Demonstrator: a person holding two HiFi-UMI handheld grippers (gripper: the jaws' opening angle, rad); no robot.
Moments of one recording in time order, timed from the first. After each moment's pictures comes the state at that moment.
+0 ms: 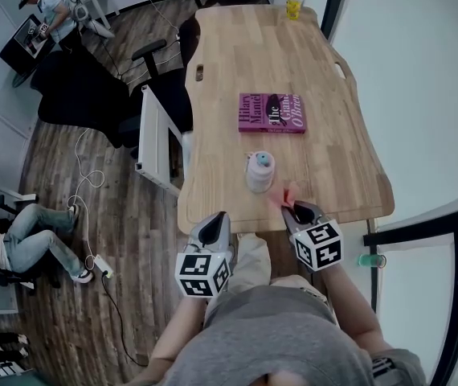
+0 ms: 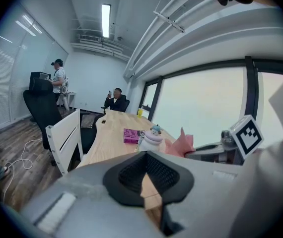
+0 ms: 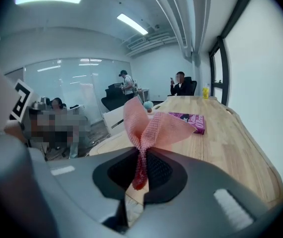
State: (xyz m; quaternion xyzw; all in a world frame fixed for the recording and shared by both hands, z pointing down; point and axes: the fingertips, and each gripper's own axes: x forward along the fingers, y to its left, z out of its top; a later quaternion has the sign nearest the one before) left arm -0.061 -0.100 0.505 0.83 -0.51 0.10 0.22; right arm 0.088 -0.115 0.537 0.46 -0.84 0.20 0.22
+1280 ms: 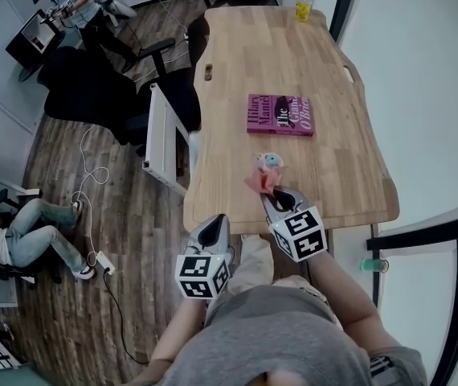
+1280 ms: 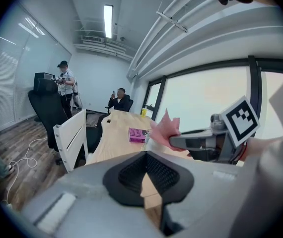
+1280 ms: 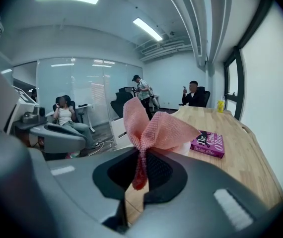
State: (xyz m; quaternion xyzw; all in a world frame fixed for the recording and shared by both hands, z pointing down) left arm -0.081 -0.097 0.510 0.82 -0.52 0.10 0.23; right arm 0.016 -0.153 0.507 0.42 -0.87 0.14 0.21
